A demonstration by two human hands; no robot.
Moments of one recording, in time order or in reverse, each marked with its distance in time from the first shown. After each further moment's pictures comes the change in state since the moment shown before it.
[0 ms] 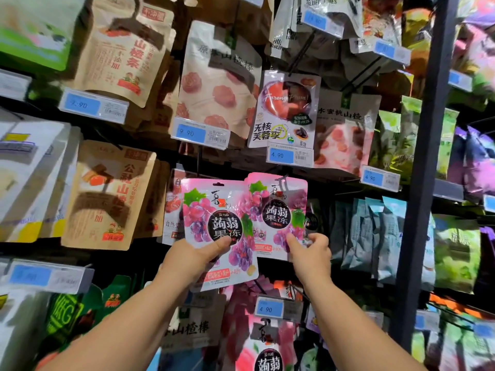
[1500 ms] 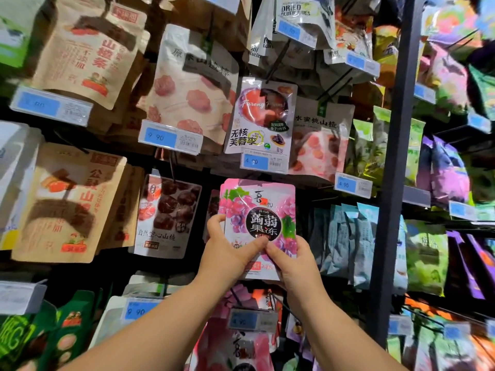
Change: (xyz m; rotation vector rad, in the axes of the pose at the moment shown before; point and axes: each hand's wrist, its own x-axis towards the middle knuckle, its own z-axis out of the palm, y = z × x) left_hand 0.007 0.011 0.095 0.092 -0.090 0.209; right_hand -0.010 0.005 -0.028 0.623 -0.326 -0.191
